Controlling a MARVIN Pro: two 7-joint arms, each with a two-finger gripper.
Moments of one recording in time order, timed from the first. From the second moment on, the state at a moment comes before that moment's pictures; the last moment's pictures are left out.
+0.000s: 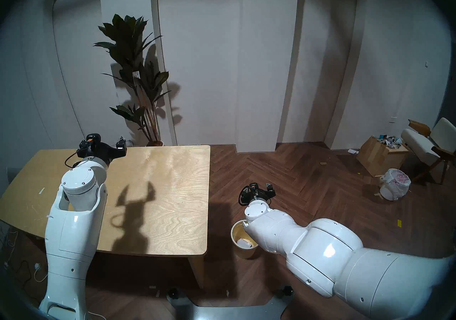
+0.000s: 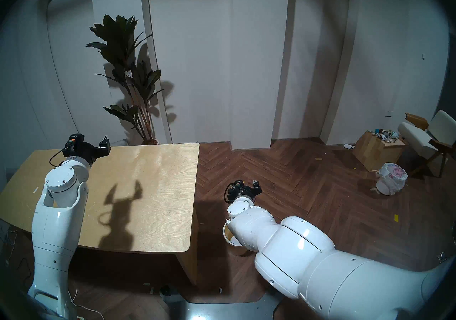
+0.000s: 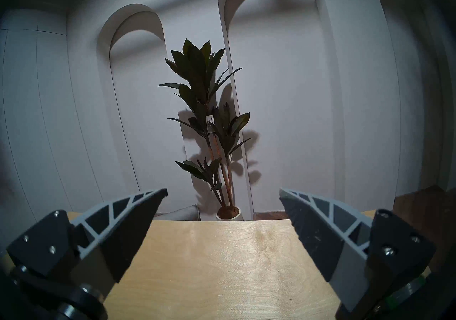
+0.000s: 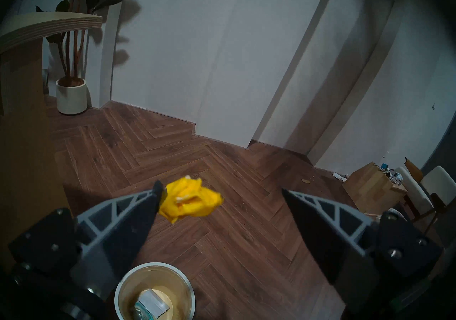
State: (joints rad) left arm 1.55 -1.13 -1.80 -1.76 -0.25 0.31 0.10; right arm -0.83 -1.71 0.77 -0.12 0.42 -0.26 -0.51
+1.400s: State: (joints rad) left arm 1.56 -1.18 -1.67 -1.89 -0.30 0.36 0.07; right arm -0.84 -1.63 0.67 -0.22 0.31 -0.61 -0.63
